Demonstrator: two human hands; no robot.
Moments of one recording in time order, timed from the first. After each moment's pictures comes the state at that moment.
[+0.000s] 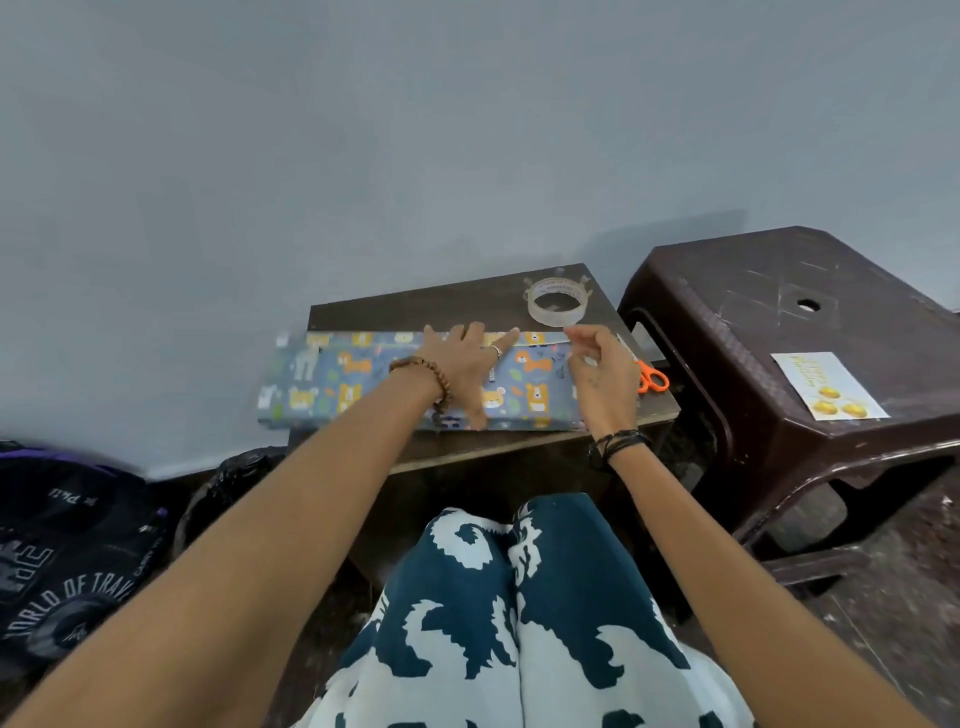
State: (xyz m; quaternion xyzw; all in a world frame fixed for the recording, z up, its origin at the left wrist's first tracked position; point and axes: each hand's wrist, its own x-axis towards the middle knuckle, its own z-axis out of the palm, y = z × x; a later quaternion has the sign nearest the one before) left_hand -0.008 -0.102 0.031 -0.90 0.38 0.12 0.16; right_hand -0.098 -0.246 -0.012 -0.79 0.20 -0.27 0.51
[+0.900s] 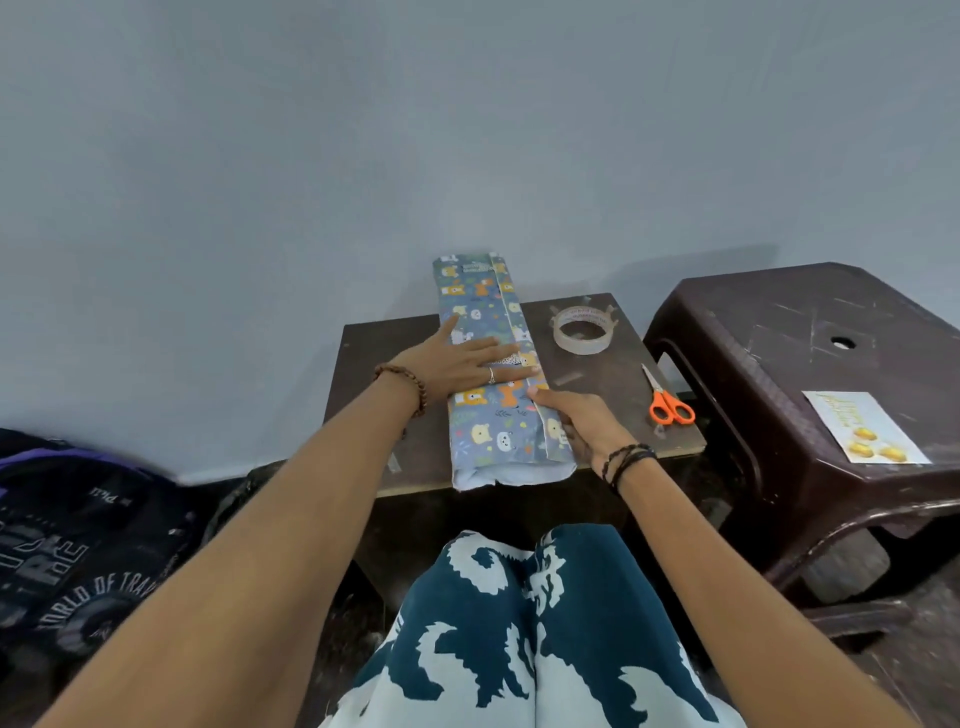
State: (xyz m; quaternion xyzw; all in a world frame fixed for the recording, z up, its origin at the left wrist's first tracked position) left_hand 0.004 -0.062 0.052 -0.78 0.51 -0.05 0.36; right_hand -0.083 -0.227 -0.006 -0.58 0.24 0.07 0.77
